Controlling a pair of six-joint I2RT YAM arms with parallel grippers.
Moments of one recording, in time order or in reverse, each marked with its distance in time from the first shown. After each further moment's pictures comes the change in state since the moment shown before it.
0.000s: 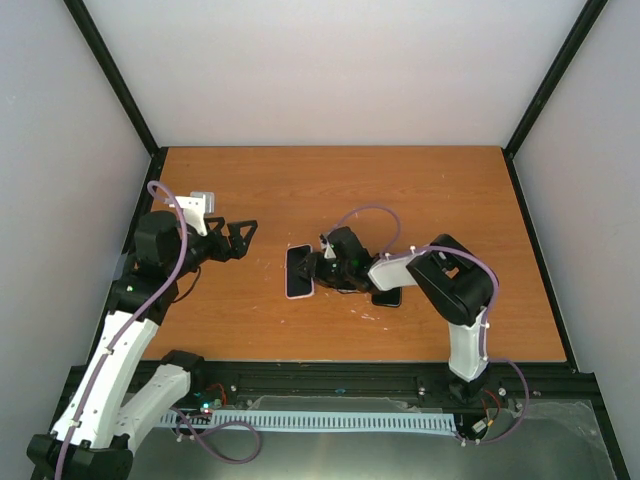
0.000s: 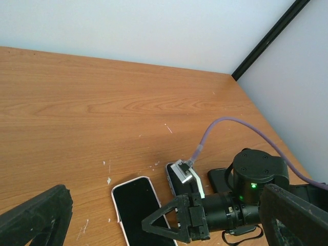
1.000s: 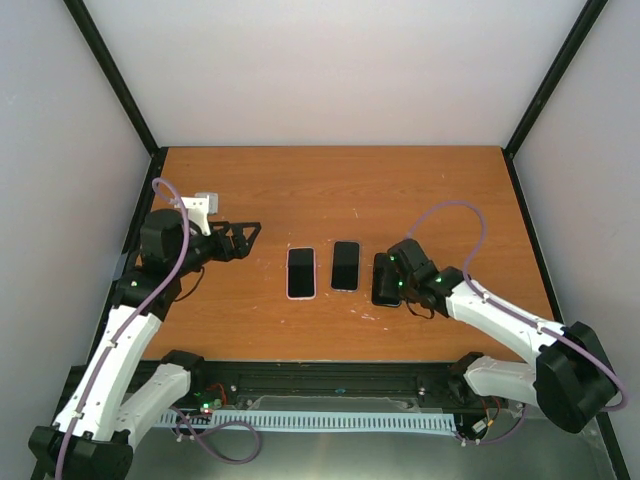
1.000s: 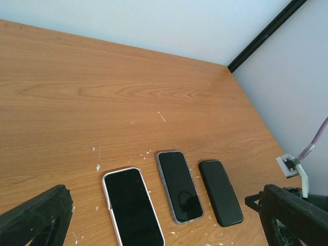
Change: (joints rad) left arm 0.000 0.031 -0.008 -0.006 0.034 -0.053; right arm -0.135 -0.795 -0.243 -0.860 0.507 -0.275
